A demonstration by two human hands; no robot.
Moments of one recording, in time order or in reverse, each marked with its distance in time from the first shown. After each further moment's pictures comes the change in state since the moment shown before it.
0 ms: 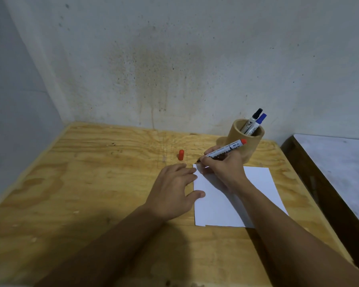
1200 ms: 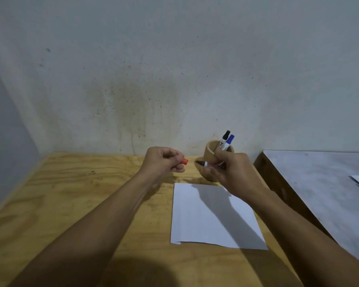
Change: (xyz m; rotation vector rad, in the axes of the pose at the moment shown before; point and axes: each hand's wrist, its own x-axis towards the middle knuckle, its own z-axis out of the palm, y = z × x) left_hand 0.098 0.019 -0.050 -1.059 0.062 -0.455; right_hand -0.014 -0.060 -0.069 -0.779 0.030 -0.409
